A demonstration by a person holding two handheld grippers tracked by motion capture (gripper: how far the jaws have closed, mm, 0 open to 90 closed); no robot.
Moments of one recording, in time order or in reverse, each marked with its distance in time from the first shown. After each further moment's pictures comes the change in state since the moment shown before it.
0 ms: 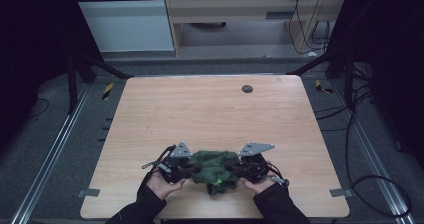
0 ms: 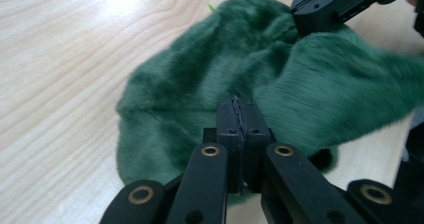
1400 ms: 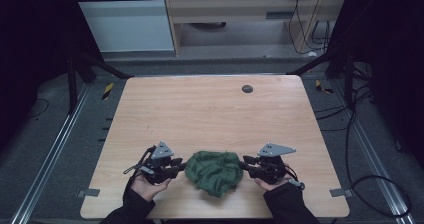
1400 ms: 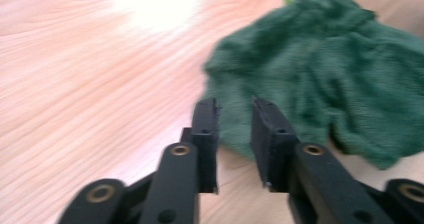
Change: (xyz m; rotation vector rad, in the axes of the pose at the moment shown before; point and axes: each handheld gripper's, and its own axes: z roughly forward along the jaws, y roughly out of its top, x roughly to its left) left arm 0.026 -0.027 -0.034 -0.050 0.188 -0.091; right arm -0.025 -0.021 -0.034 -0.072 -0.119 0.067
